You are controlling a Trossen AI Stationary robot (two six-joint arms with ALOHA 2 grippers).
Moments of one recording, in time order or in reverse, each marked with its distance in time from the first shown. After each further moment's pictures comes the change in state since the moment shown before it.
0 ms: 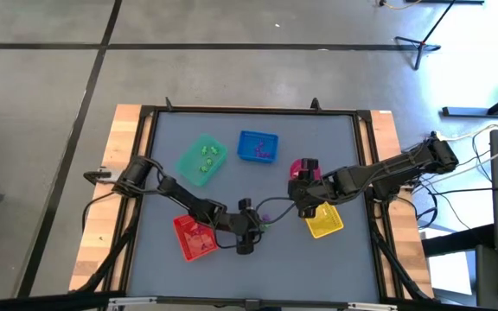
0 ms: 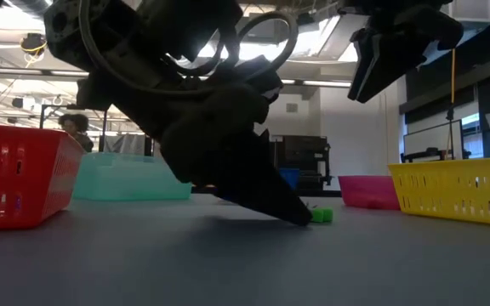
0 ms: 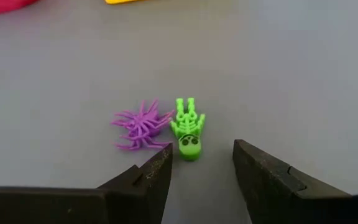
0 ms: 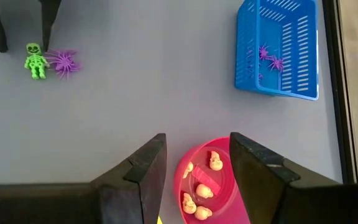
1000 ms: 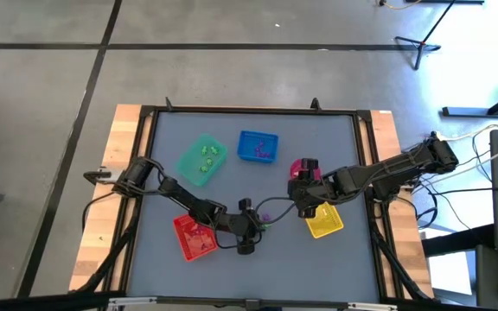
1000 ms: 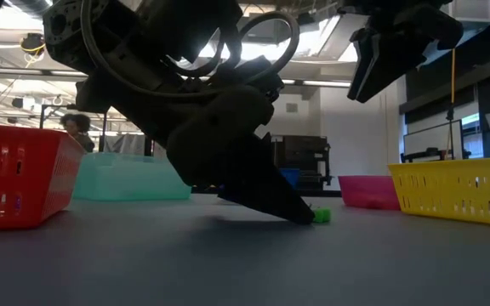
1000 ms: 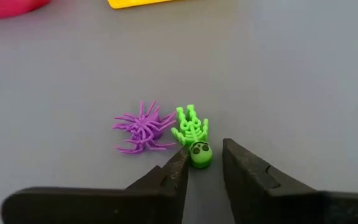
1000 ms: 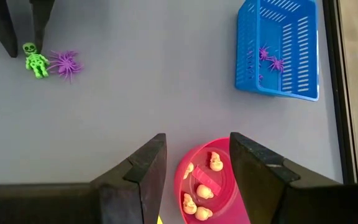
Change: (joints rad) left arm 0.001 0.009 0.000 0.024 -0.033 0.000; right arm 0.000 0.000 0.000 0.002 0.000 0.000
